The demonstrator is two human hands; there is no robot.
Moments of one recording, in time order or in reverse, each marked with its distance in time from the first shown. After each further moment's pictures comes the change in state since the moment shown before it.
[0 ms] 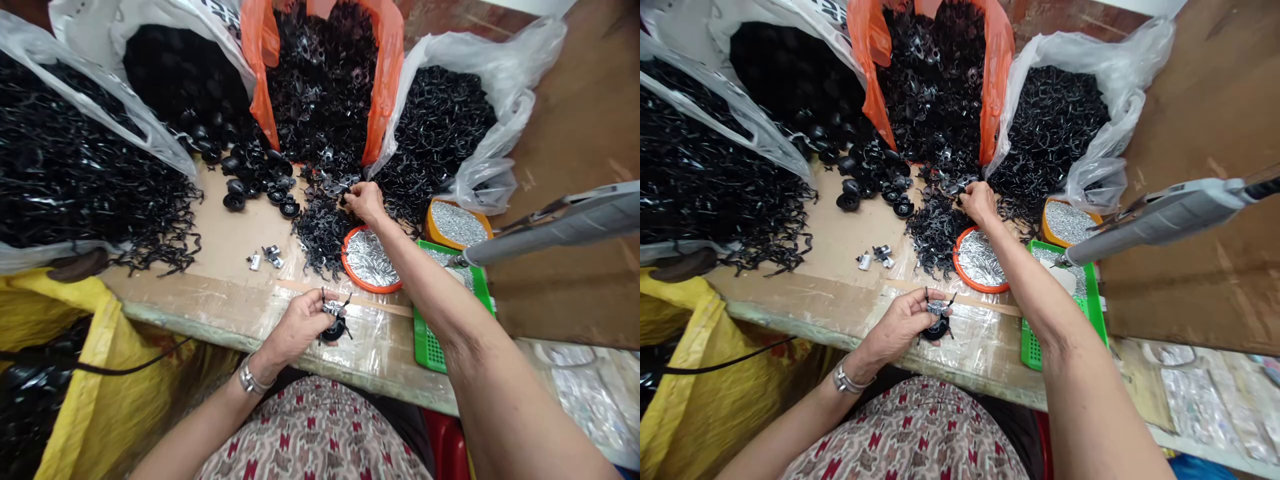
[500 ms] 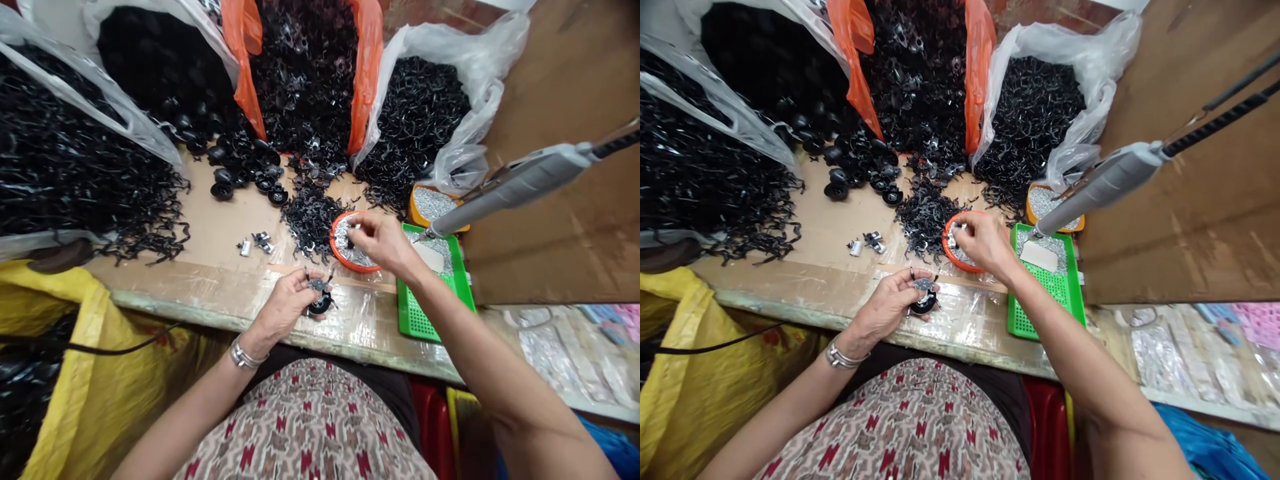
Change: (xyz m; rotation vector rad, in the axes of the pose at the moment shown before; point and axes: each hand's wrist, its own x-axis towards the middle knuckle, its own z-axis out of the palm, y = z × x) left_hand -0.004 0.001 -0.002 -0.064 0.036 0.068; right_hand -0.153 0.006 -0.065 0.237 -0.089 -0.183
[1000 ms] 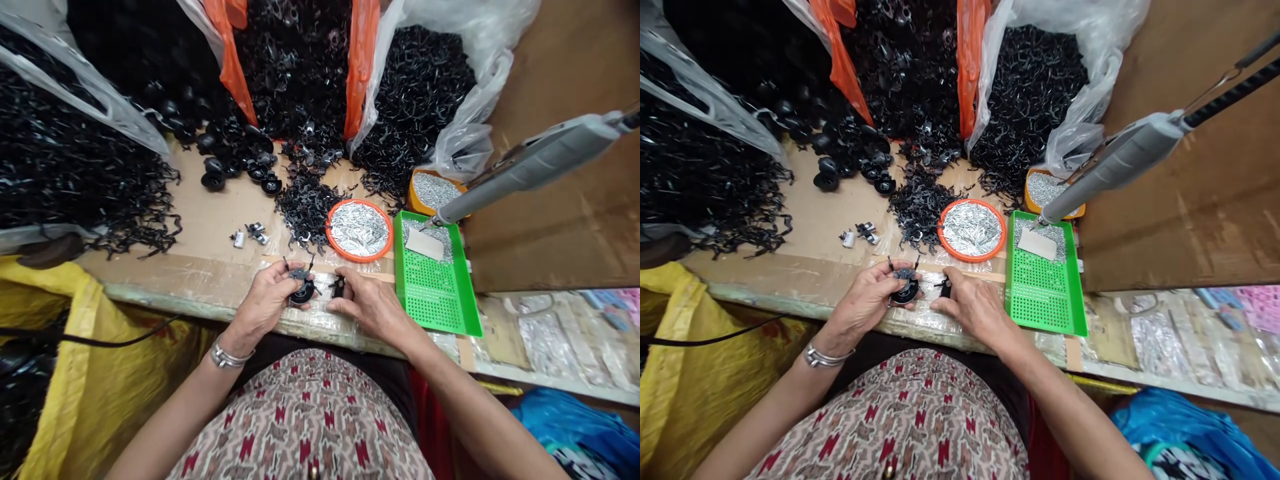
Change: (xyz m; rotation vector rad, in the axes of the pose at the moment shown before) left_hand -0.013 0.011 -0.008 -0.037 0.133 -0.014; right_hand -0.108 -0.001 0.035 -0.194 -0.322 -0.008
